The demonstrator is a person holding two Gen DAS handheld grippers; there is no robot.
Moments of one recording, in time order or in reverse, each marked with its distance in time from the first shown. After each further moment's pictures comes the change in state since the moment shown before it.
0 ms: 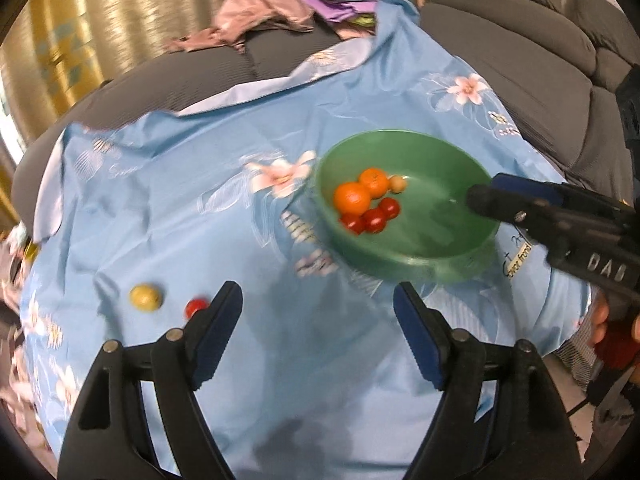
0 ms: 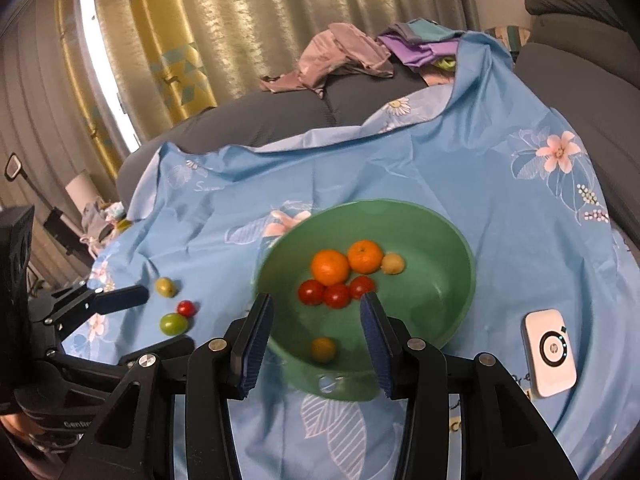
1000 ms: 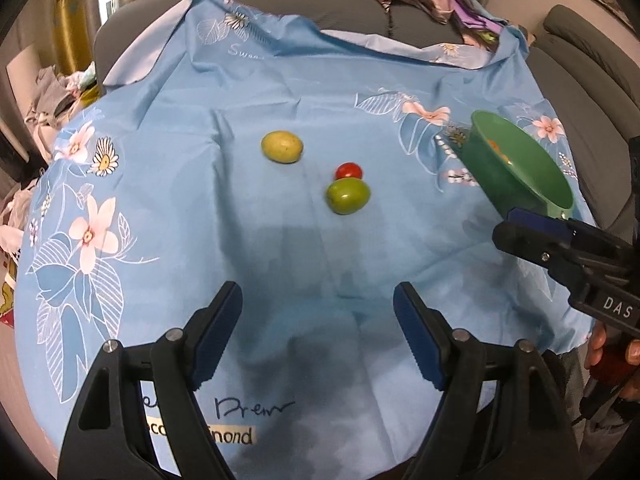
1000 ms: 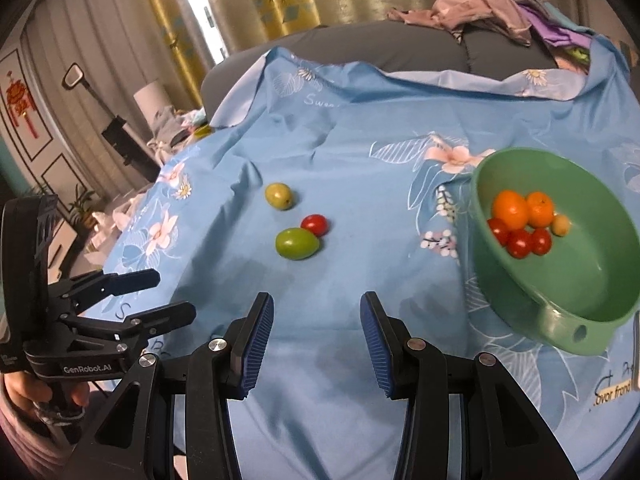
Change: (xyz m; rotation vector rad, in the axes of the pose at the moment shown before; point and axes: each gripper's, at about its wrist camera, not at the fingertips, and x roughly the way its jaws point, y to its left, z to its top) left arm -0.023 0.120 -0.118 -0.364 0.085 0.057; right arm 0.051 0.126 -0.049 -0.208 0.214 0.205
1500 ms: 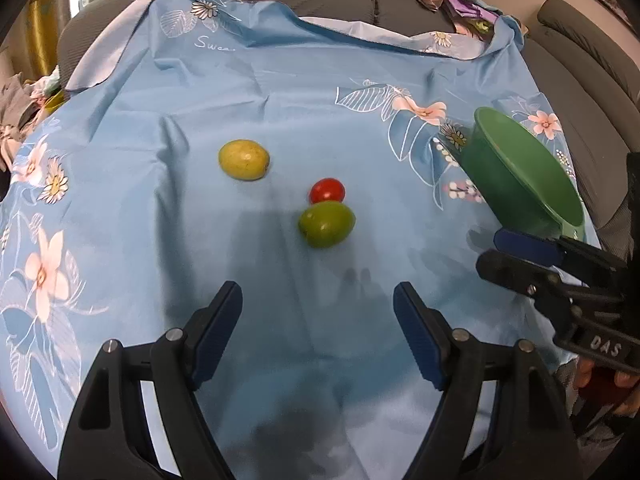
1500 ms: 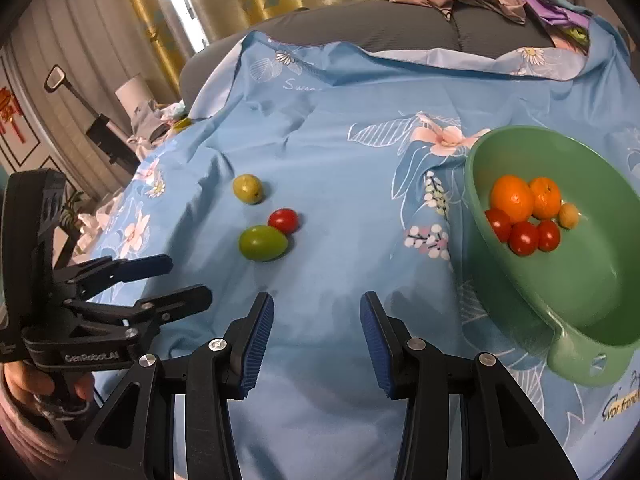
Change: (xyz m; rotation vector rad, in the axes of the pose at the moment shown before) left arm 0.048 -0.010 0.036 0.032 0.033 -0.065; right arm 0.028 -0.026 0.007 0.033 0.041 -0.019
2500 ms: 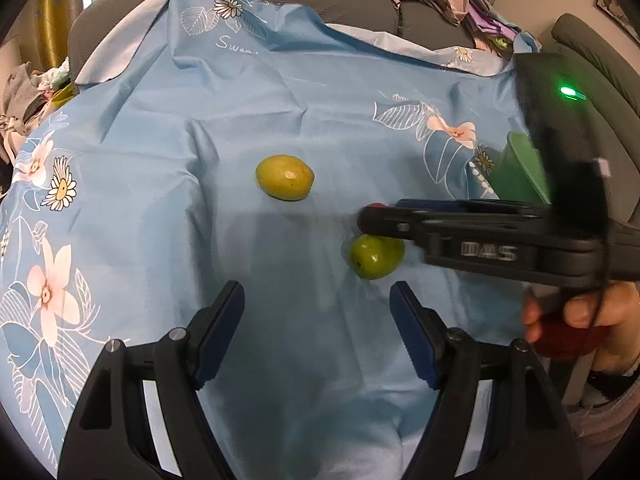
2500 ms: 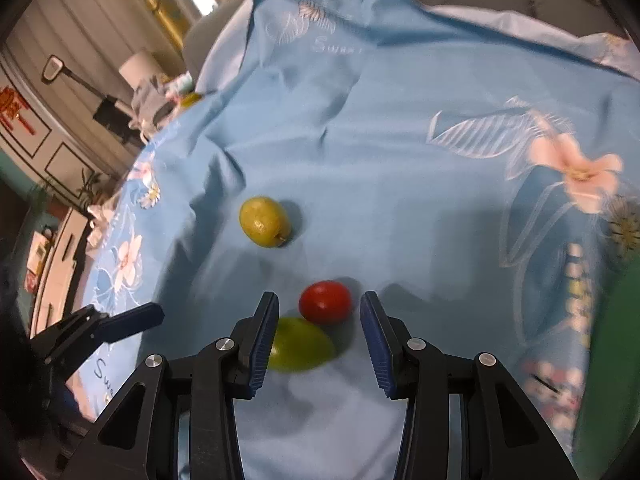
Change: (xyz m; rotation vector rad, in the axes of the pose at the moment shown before) left arm 0.006 0.034 0.012 -0.036 -0.027 0.010; right arm 0.117 0.022 0.071 -0.012 0.177 0.121
